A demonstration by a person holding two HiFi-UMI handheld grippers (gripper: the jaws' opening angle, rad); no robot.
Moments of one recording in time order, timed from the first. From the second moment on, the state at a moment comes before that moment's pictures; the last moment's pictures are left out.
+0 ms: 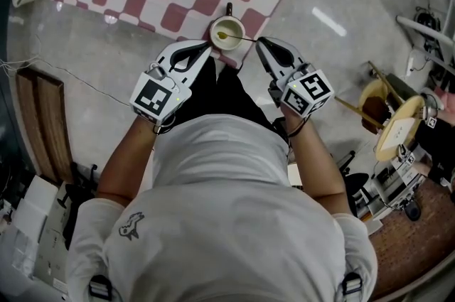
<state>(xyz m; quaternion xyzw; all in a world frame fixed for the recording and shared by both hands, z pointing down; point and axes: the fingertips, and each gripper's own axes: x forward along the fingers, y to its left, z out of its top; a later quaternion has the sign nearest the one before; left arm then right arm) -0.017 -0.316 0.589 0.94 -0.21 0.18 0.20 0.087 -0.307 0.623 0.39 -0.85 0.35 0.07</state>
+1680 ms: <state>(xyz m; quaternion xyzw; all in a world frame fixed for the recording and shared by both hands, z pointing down) -0.009 -0.331 0.603 0.94 -0.20 0.18 0.21 0.096 -0.325 0.671 0.40 -0.82 0.38 0.13</state>
